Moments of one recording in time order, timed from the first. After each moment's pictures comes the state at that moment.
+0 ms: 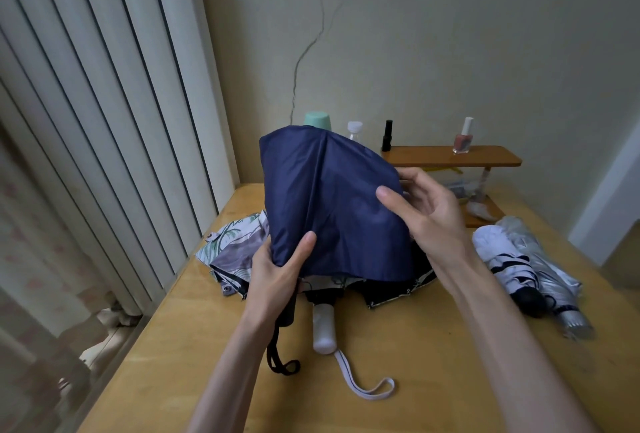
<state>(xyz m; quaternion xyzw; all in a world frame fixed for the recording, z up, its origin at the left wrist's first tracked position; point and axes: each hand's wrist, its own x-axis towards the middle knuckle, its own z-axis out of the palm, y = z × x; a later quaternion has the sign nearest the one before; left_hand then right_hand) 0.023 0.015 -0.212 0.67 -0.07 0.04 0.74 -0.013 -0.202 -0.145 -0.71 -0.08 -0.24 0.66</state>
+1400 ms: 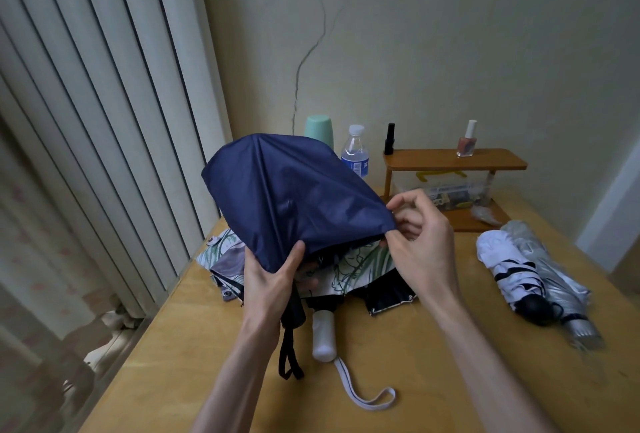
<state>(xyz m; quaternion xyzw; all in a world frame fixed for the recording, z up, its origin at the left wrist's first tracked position) 0.026 0.014 -0.222 0.62 -0.01 0.07 0.78 -0.008 -0.190 -0.178 -0.75 -0.03 -0.35 0.55</state>
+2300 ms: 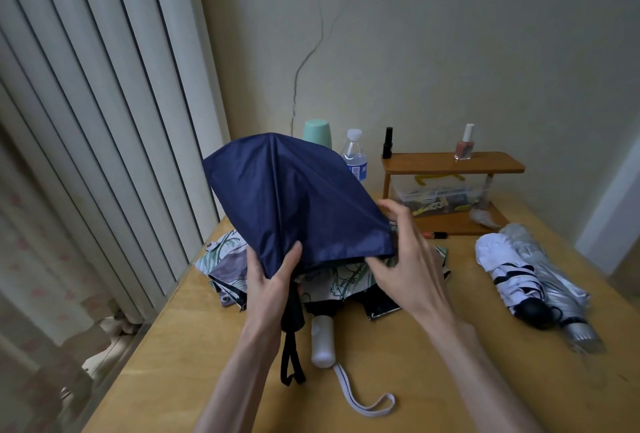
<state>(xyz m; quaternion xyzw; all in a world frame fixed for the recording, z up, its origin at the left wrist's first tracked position) 0.032 0.013 -0.228 0.57 -0.02 0.06 0.82 0.001 -0.199 -0.206 -0.87 -0.07 -0.34 0.34</state>
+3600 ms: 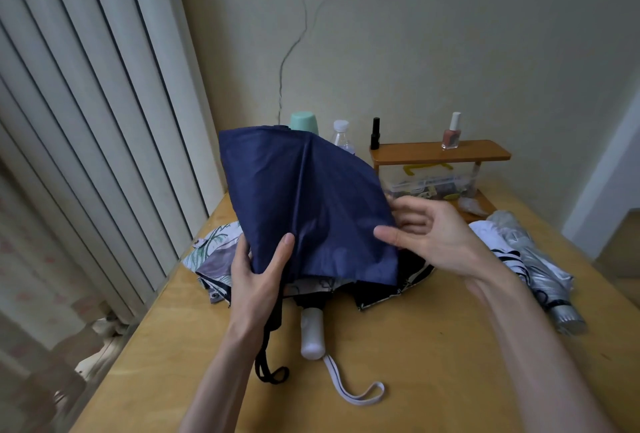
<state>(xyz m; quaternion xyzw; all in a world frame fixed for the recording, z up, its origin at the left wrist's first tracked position) 0.020 0.012 -0.214 0.65 -0.05 0.09 0.75 -0.015 -0.250 -0.161 -0.80 -0.05 -0.12 0.58</state>
